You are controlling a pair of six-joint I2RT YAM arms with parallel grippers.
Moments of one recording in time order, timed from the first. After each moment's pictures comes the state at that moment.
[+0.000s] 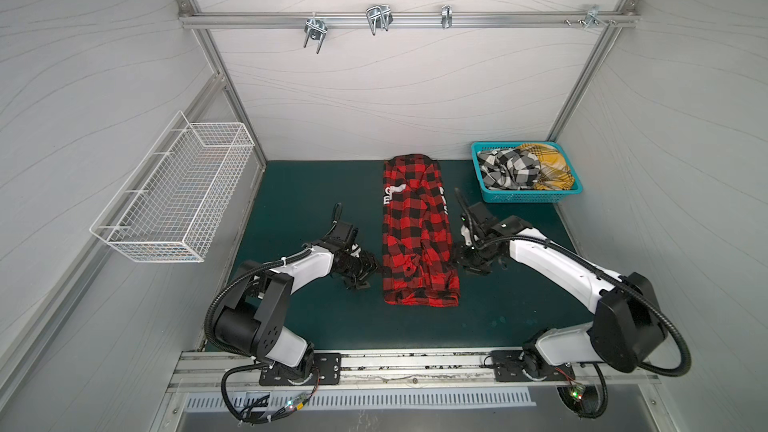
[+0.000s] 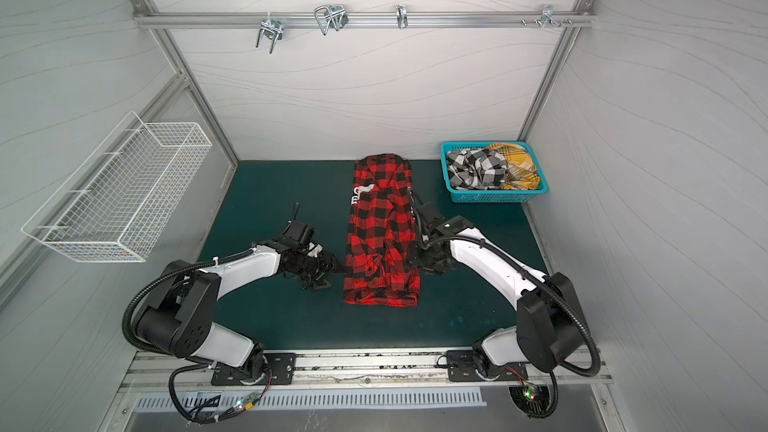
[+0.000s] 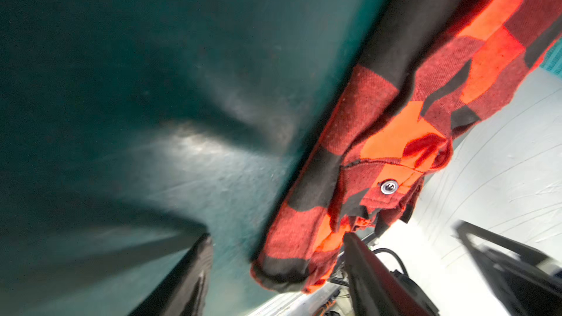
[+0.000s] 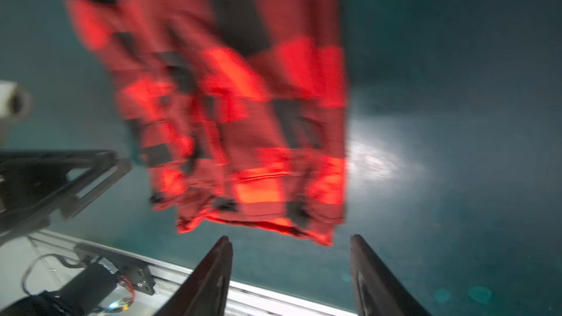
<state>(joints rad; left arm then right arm) -0.36 1.51 0.69 -0.41 0.57 -0.94 0.51 1.40 0.94 -0.89 -0.29 0.65</state>
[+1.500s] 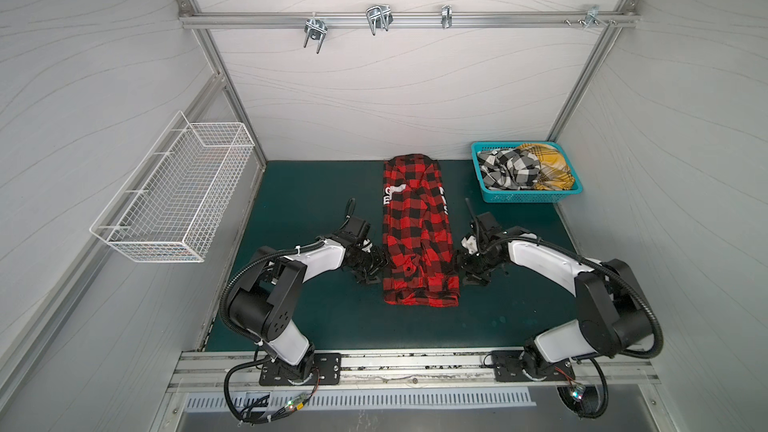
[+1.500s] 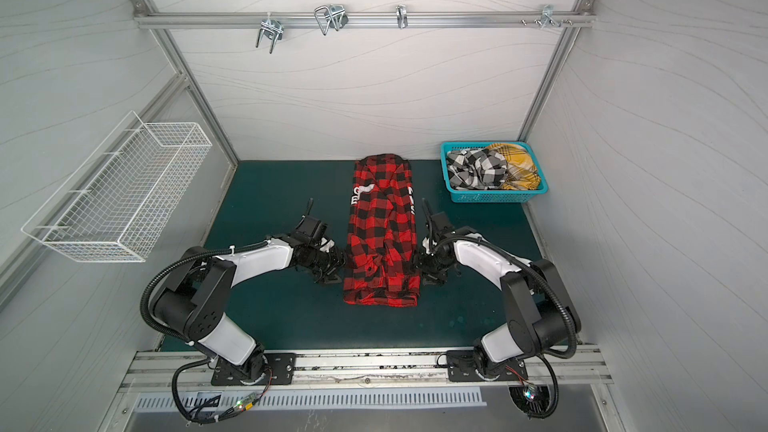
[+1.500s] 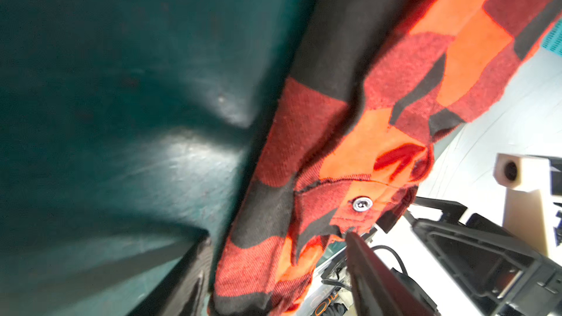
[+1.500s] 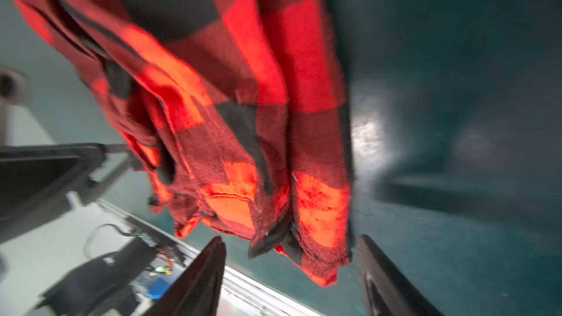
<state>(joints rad) -0.43 1.62 0.78 -0.38 0.56 -0.95 0.41 1.47 0.80 -0.68 -0.51 0.63</state>
